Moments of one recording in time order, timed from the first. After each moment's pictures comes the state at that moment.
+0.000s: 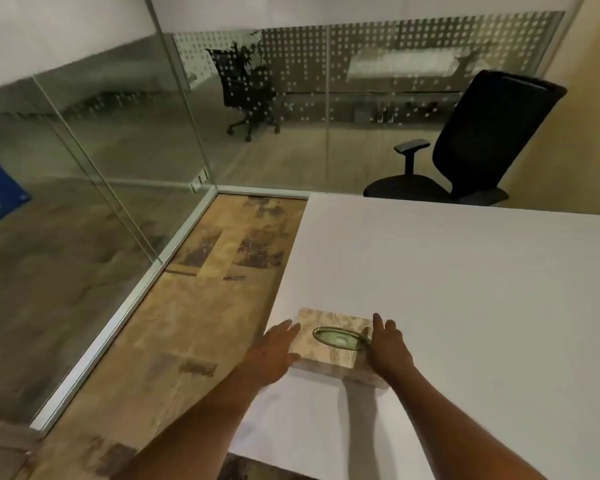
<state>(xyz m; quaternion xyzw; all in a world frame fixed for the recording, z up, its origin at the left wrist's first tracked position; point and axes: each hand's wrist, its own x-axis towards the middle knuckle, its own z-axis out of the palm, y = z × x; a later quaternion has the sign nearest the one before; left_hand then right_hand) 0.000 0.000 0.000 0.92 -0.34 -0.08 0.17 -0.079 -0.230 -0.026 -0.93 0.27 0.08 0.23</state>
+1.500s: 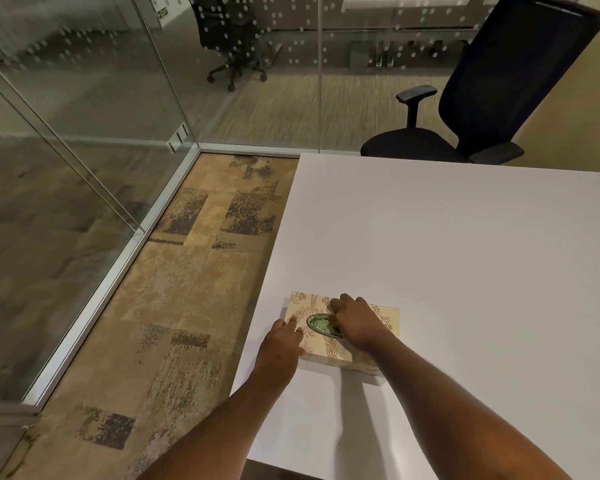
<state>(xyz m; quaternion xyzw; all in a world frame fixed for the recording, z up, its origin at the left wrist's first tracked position) 0.014 -0.040 -0.066 0.93 -0.34 -0.12 0.05 -0.006 -0.236 -0.070 -0.99 -0.09 0.10 0.04</state>
